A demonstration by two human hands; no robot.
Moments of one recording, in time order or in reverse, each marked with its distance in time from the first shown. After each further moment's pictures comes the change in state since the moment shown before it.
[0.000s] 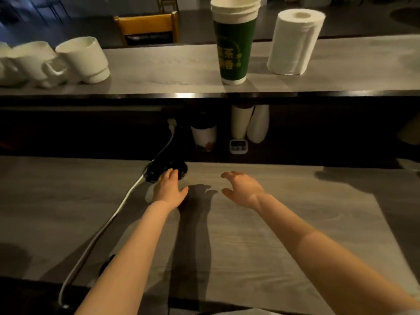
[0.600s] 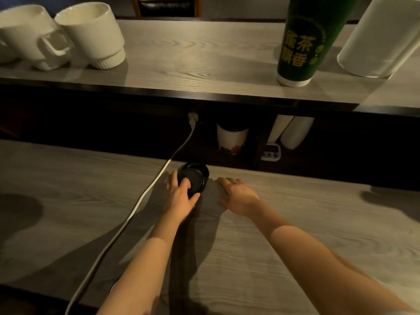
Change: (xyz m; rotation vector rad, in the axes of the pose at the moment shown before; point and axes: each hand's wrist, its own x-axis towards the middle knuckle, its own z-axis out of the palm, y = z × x) left_hand 0.065 -0.060 0.030 -0.119 0.016 -0.066; right_hand 0.111 -0.041 0.052 -0.003 -0.188 0.009
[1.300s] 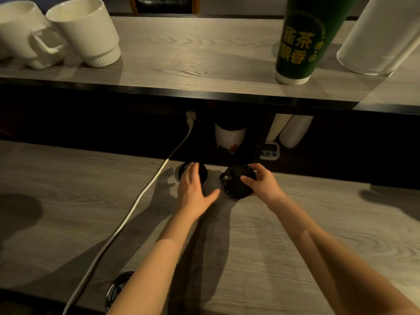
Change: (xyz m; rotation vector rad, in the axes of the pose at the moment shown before) left_hand -0.014 0.045 -0.002 -0.164 0.032 0.115; right_hand -0.019 0.038 -0.027 1.005 0.309 0.260
